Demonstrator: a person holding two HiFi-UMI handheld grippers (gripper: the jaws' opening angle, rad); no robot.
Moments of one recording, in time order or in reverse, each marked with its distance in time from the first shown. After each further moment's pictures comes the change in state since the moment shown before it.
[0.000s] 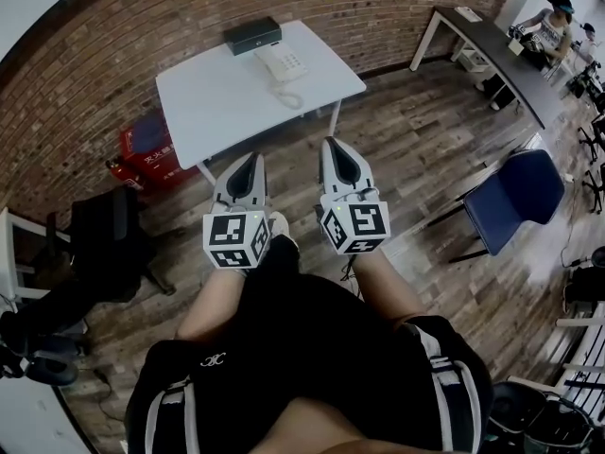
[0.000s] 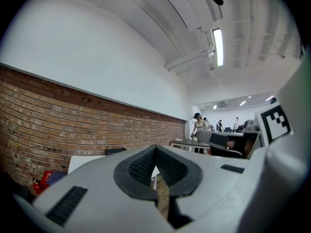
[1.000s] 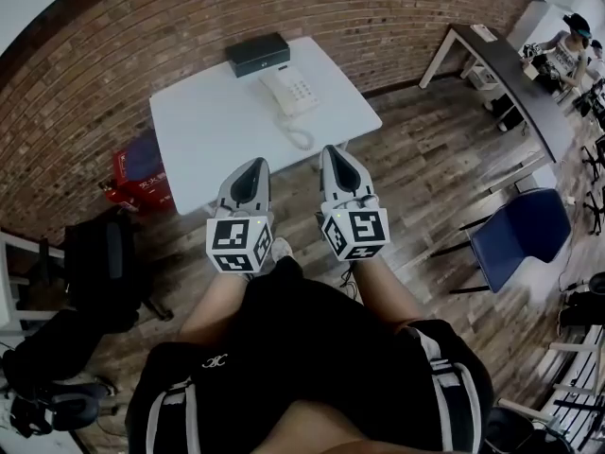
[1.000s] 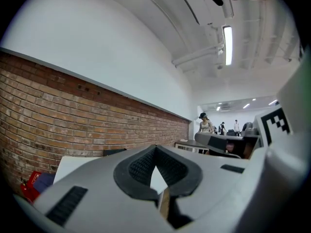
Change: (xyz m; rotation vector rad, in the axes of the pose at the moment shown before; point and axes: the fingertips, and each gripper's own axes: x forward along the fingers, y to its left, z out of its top) left arm 0.163 0.090 -0.010 -0.039 0.005 0.001; right arm 0.175 -0.053 -0.043 -0.025 0.040 0.028
